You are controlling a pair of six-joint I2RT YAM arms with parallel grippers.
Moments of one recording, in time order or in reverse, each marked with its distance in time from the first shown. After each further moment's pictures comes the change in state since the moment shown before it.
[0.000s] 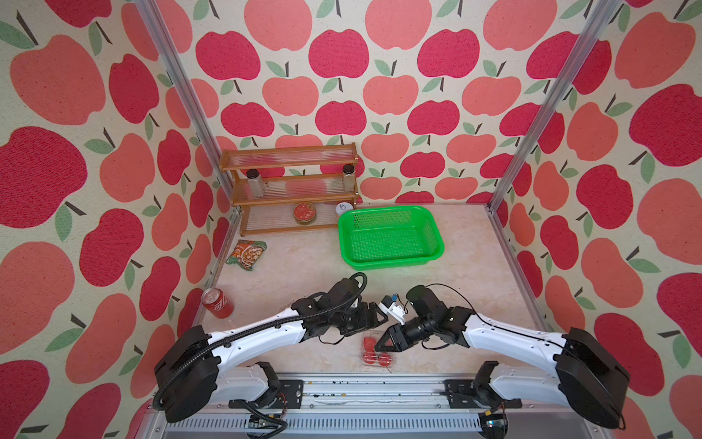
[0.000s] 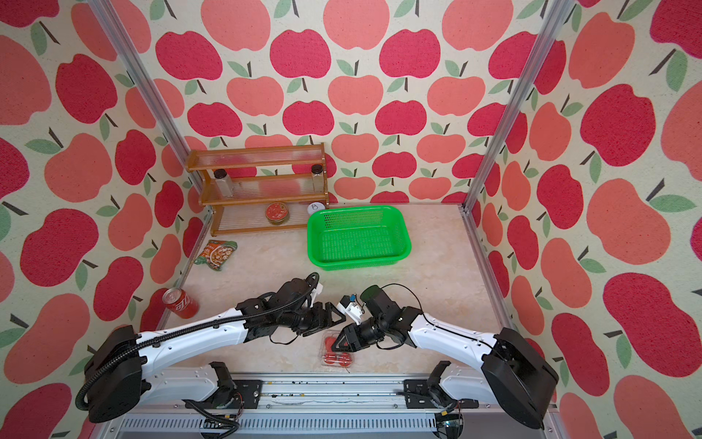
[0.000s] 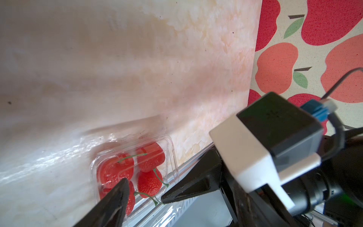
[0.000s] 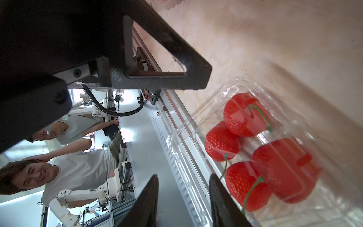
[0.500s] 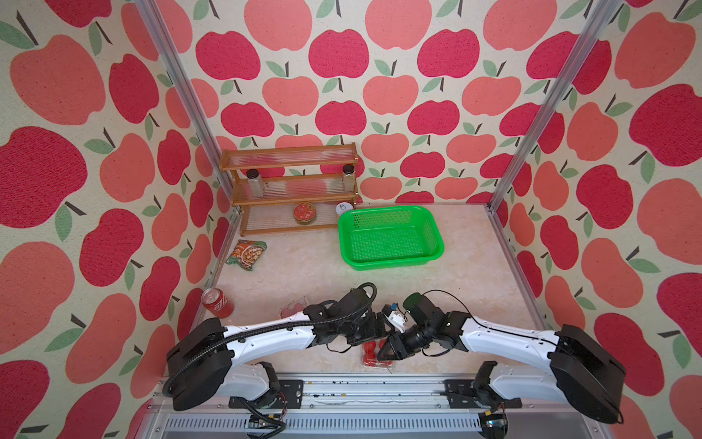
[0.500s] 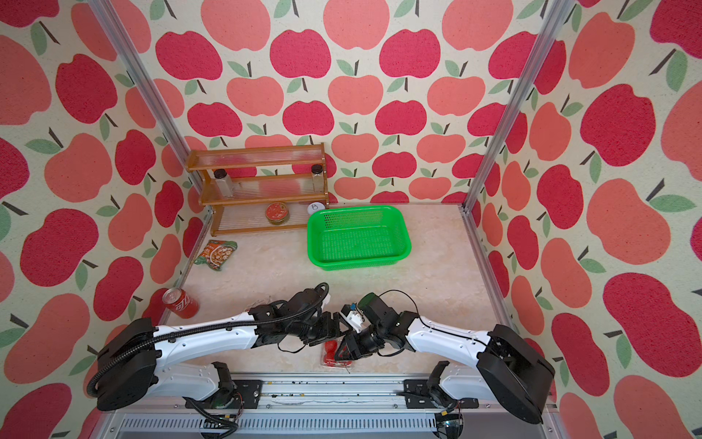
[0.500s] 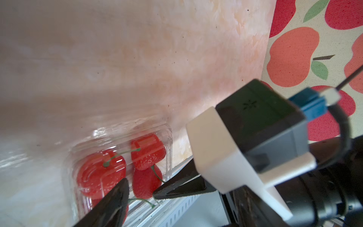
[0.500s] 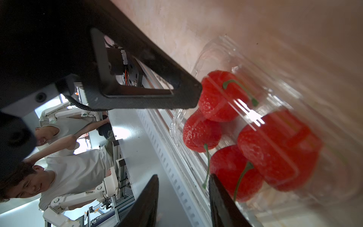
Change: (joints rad) left arm -0.097 0.085 -0.011 0.066 -0.040 -0.075; right arm 0.039 0.022 -0.032 -0.027 0.045 0.037
